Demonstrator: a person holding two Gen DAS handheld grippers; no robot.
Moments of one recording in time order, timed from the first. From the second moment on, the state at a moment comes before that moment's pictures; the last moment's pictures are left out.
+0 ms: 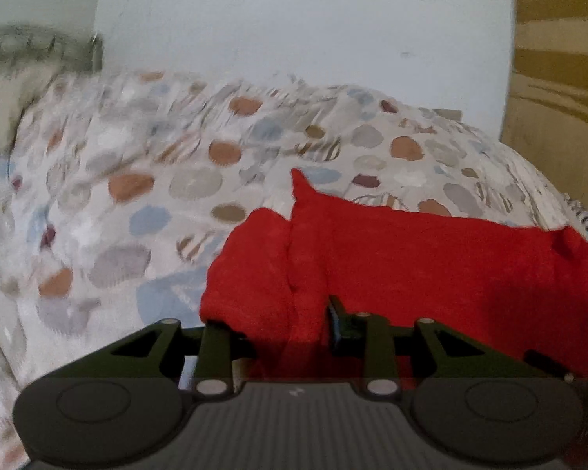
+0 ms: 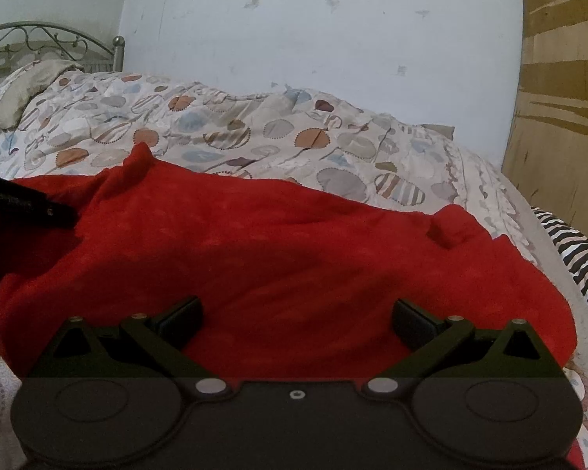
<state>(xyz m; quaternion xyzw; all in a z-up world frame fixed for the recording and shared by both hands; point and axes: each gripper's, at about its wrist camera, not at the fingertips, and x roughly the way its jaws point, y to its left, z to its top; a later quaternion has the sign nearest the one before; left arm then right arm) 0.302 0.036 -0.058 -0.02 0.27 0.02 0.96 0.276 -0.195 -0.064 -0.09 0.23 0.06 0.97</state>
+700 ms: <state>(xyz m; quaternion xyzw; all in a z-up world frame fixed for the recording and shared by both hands) 0.309 -0.038 0.042 -0.01 0.22 -0.16 0.96 0.228 -0.241 -0.021 -0.09 0.19 -0.01 0.98</state>
